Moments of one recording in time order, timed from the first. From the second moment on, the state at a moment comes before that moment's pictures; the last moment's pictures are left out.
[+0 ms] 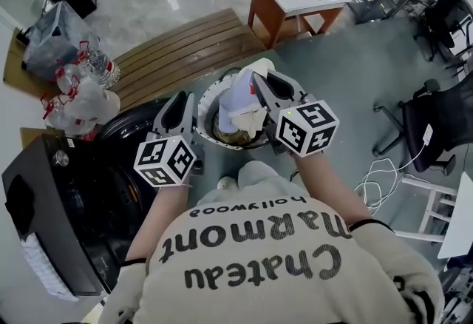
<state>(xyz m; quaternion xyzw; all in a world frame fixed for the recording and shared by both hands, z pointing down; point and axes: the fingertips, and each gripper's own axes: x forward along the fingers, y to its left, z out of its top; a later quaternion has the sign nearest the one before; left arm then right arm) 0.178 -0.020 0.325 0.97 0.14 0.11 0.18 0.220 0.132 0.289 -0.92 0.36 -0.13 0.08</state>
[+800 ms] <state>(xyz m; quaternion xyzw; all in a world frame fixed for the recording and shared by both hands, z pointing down) 0.229 -0.001 0.412 0.96 0.03 0.19 0.20 0.270 0.160 0.470 -0.84 0.43 -0.33 0.03</state>
